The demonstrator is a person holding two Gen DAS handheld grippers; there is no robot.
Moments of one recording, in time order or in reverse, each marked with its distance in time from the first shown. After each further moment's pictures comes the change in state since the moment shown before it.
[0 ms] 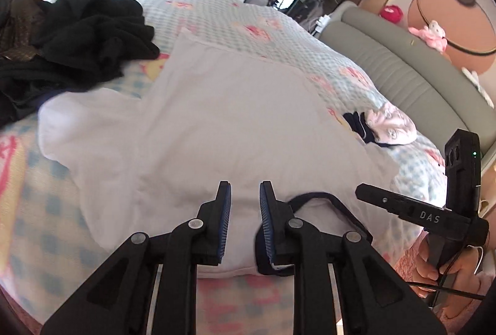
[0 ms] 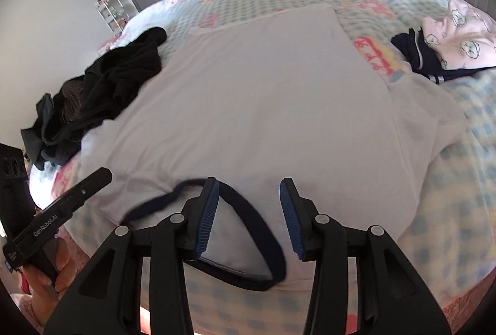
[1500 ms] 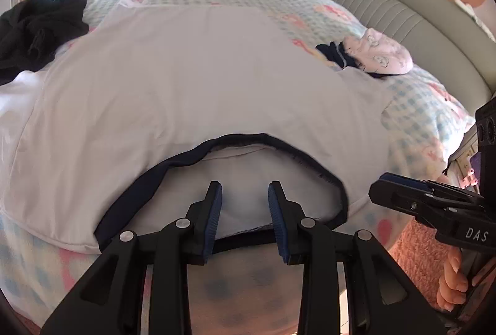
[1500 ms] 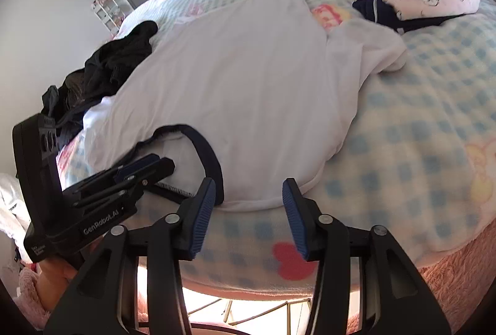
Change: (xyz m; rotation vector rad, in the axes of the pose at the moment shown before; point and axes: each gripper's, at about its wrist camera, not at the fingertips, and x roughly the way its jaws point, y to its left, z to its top) left arm 0.038 -0.098 -0.043 0.168 0.105 -0.001; right arm -0.051 -0.056 -0.047 0.070 -0.020 0.053
